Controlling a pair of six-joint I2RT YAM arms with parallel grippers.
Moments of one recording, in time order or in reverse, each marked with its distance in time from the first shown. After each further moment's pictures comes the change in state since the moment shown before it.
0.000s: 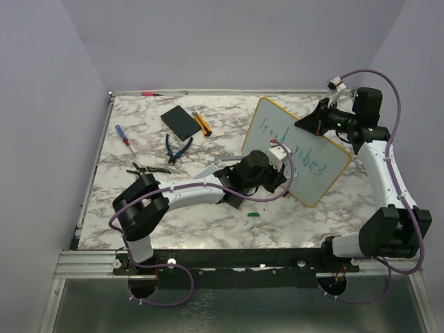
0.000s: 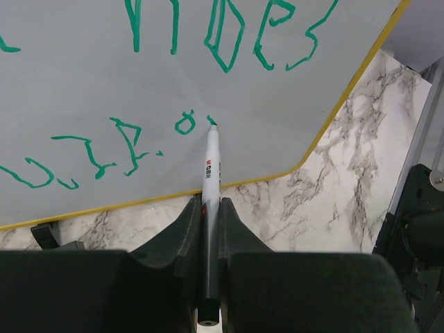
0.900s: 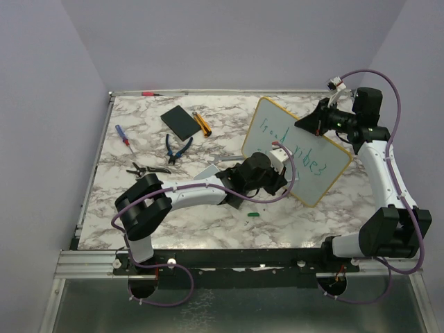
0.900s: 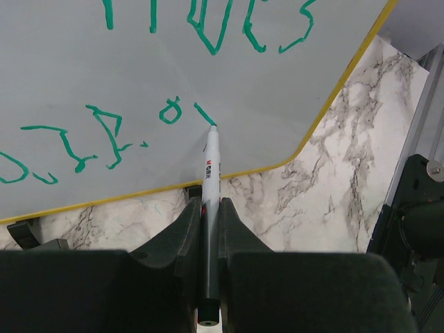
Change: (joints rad) left arm -0.006 0.023 0.000 0.000 0.013 -0.011; right arm 0.000 0.000 0.000 0.000 0.002 0.000
